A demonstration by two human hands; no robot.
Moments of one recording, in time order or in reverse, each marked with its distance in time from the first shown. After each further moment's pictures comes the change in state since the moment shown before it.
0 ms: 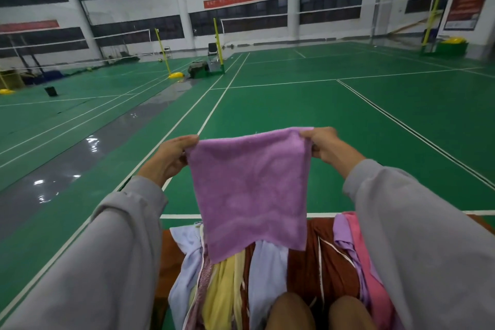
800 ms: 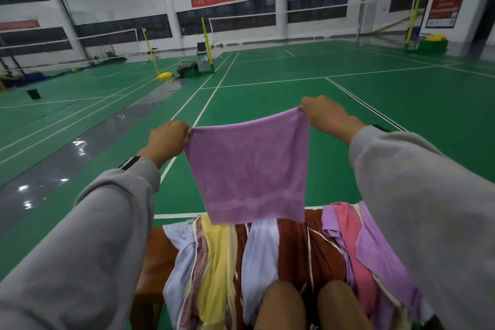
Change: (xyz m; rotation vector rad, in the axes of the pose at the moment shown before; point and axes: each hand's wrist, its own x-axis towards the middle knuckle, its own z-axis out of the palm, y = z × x) left_hand -0.011 0.031 0.020 1.545 0.177 0.641; right_hand -0.029 -0.063 -0.045 -1.217 0.066 -0.661
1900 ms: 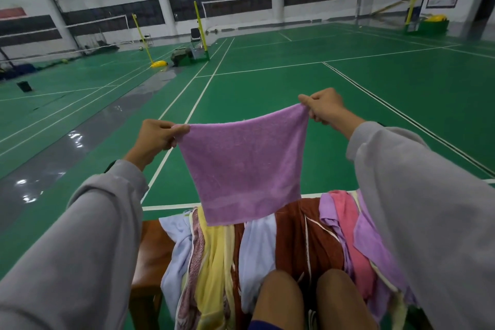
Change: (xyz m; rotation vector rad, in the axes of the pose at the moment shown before) left_hand -0.014 -0.009 0.021 -1.057 -0.047 -0.228; right_hand 0.009 0.030 0.032 0.571 0.021 0.326
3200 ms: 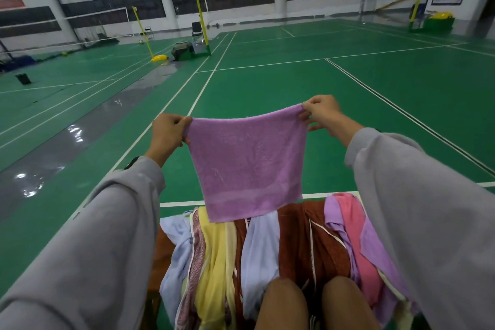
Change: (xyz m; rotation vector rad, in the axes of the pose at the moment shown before) left_hand 0.031 -0.009 0.032 0.314 0.189 0.023; right_hand 0.015 0.006 0.036 0.235 -0.046 0.112
